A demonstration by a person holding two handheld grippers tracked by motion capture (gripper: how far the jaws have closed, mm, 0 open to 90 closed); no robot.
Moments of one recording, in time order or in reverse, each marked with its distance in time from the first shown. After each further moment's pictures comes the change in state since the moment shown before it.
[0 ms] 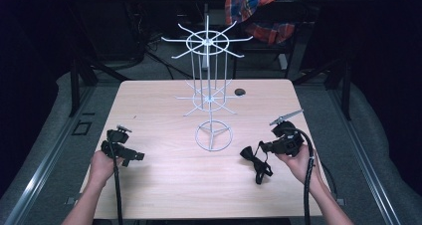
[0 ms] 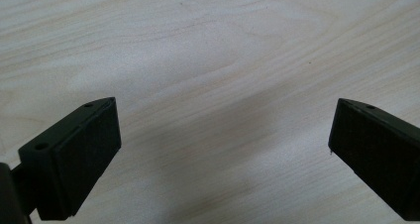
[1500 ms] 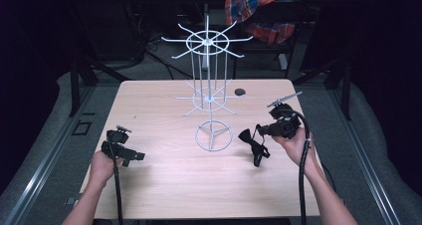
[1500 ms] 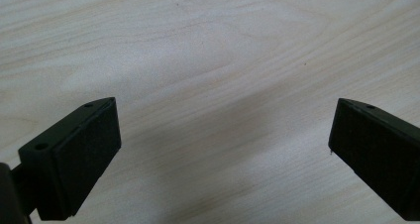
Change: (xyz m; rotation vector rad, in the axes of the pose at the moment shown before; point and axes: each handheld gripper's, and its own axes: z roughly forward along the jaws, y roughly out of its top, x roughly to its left) left arm 0.000 -0.001 0.000 -0.005 -0.017 -0.009; right arm -0.010 0.044 -0.008 -0.055 -0.015 0.005
